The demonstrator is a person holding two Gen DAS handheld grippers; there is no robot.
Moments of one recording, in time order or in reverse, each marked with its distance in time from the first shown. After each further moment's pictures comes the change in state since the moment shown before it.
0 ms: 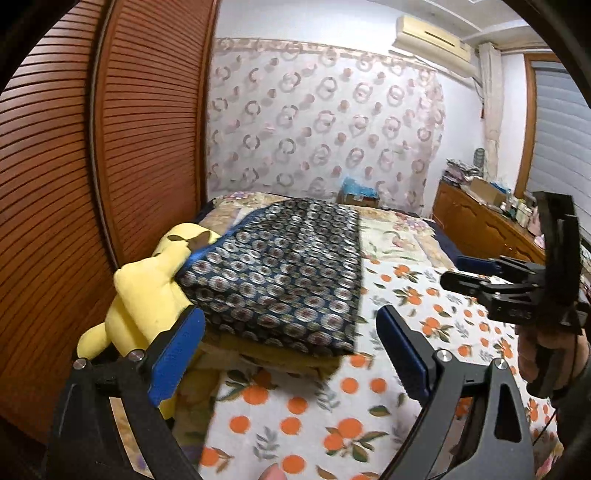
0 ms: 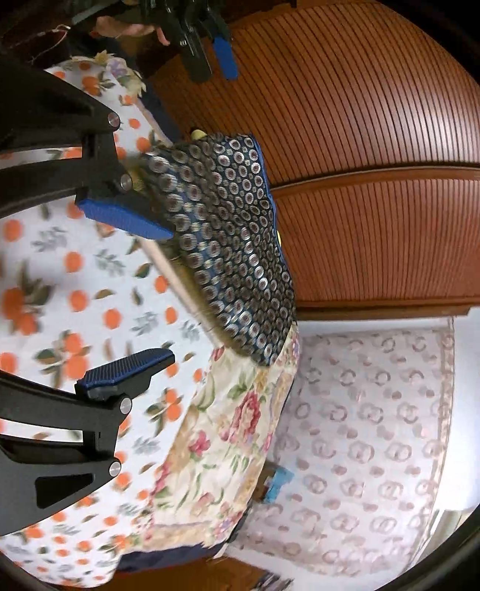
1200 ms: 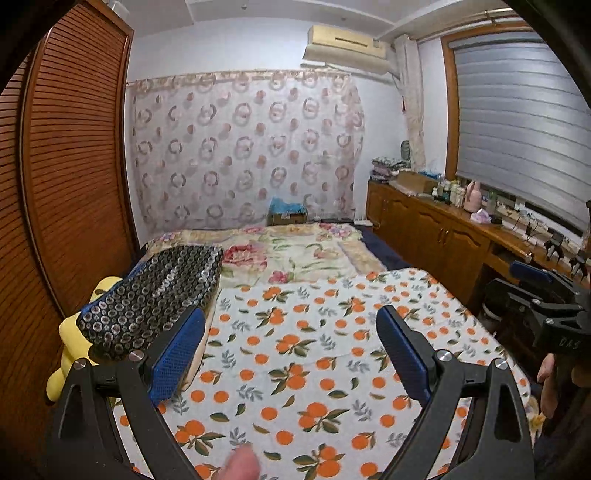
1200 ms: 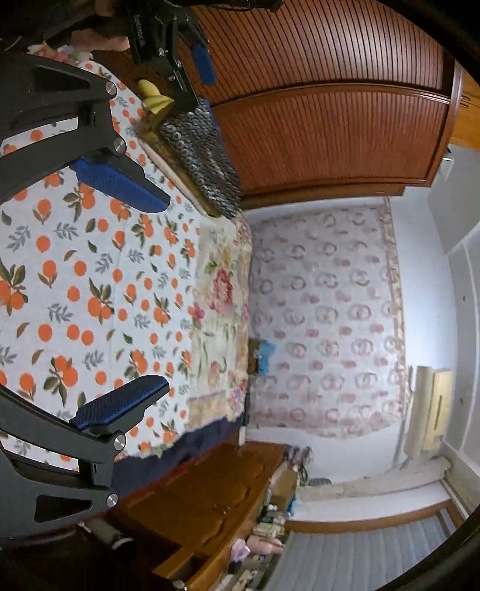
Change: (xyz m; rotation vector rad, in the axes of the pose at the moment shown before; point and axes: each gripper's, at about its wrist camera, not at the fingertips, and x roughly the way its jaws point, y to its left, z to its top) left arm -0.078 -0.172 0.016 0.177 -0.092 -0.177; right arm -0.244 0.028 -0.081 0.226 -0.210 -0.401
